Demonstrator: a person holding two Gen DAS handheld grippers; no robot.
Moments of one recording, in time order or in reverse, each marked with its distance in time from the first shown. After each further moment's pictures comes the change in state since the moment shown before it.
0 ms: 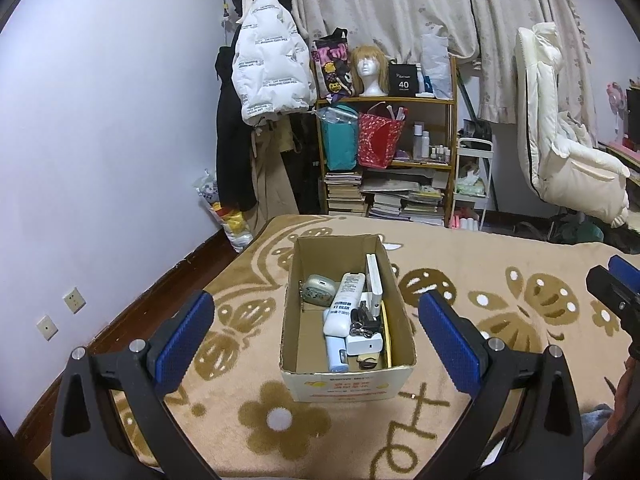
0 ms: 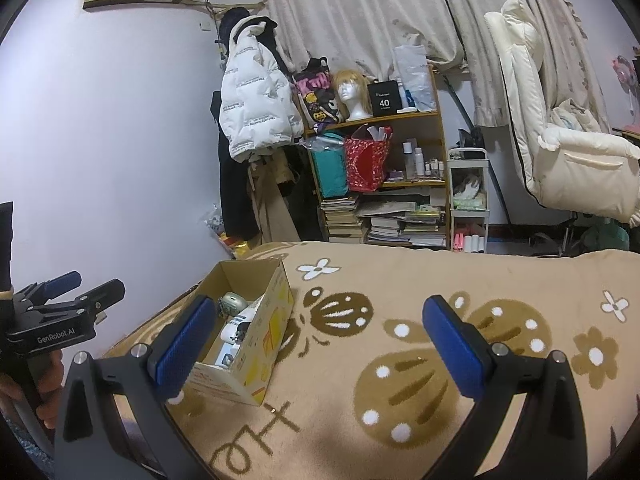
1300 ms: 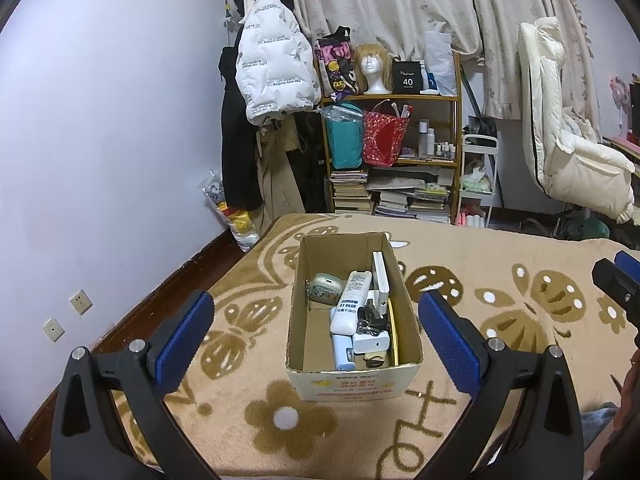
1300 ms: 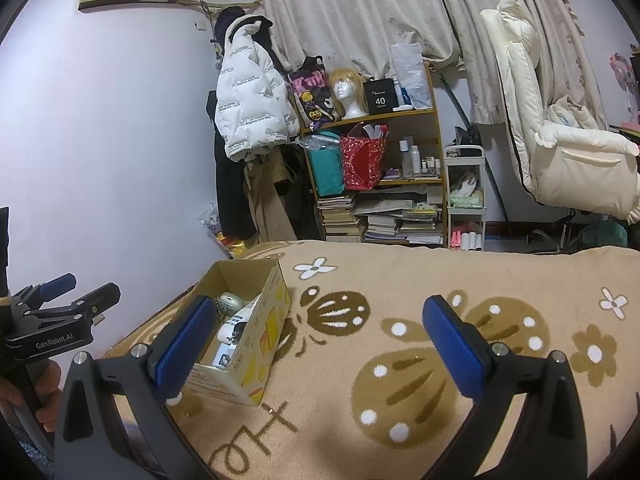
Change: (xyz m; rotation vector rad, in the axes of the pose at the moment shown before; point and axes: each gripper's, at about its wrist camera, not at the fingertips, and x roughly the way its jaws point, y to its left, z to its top) left arm -0.001 -0.002 -0.002 0.017 0.006 0.024; right arm 0.002 -0.004 0.001 0.005 0.005 -0.002
